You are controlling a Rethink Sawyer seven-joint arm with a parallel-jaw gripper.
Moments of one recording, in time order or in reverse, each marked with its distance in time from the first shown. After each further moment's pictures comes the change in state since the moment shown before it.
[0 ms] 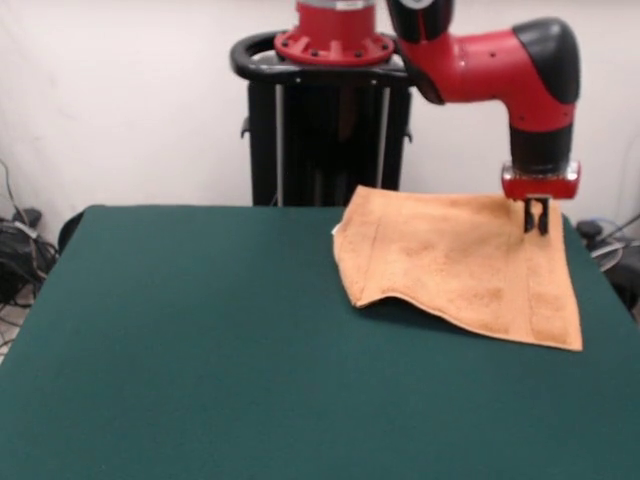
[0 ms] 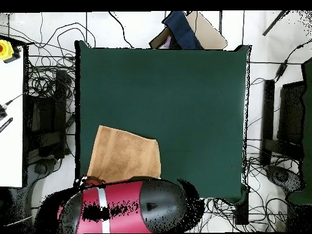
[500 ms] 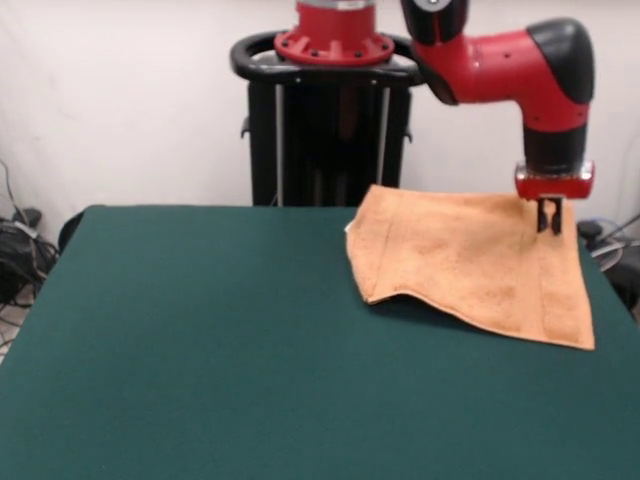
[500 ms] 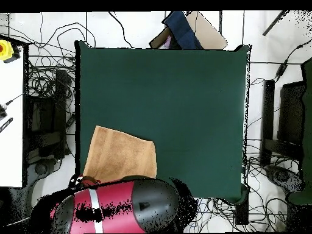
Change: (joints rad) arm 0.025 -0.003 0.027 -0.004 0.040 0.000 0.006
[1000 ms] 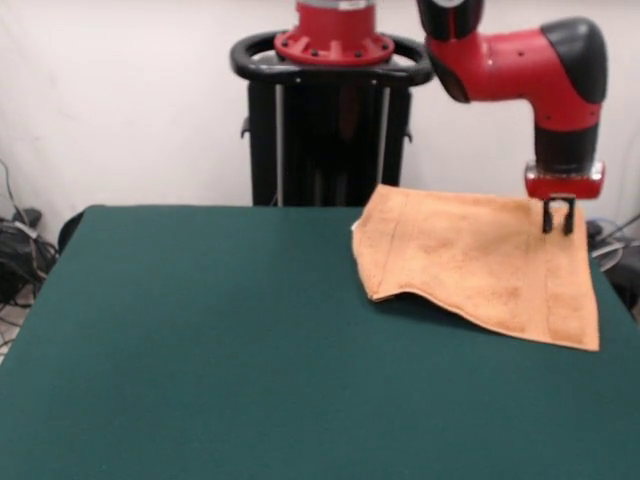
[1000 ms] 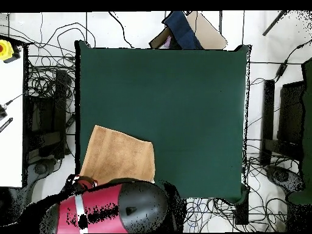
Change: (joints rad) arm 0.046 -0.021 0.007 -0.002 0.061 0.000 0.000
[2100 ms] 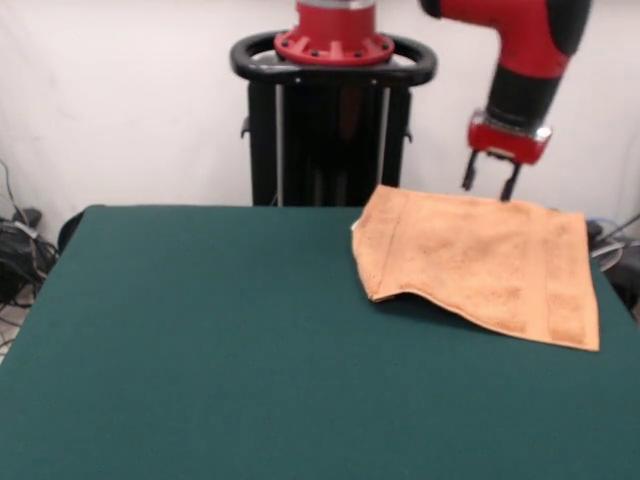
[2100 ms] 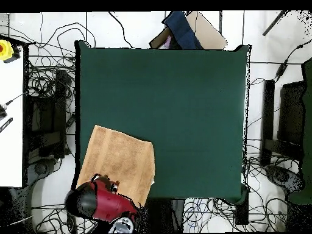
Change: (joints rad) arm 0.219 -0.263 -0.456 -0.009 0.074 0.337 0.000
